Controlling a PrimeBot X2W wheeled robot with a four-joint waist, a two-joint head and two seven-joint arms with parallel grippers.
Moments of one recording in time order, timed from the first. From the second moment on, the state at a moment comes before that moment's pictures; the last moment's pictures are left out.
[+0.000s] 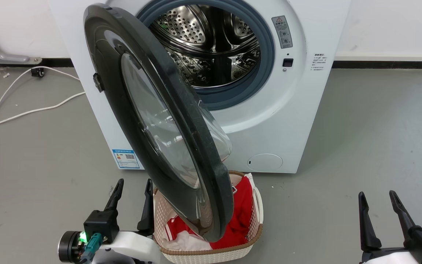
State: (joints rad) left arm -0.05 0.05 -0.09 0.23 -0.13 -0.03 -0.26; right arm 0.13 -0.05 -0.09 0.04 0.03 0.13 -0.26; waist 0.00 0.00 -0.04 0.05
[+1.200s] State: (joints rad) left arm -0.17 0.05 -0.05 -0.23 -0.18 -0.02 -0.26; right arm 0.12 -0.05 -0.08 0.06 0.05 0.13 -0.26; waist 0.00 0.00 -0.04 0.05
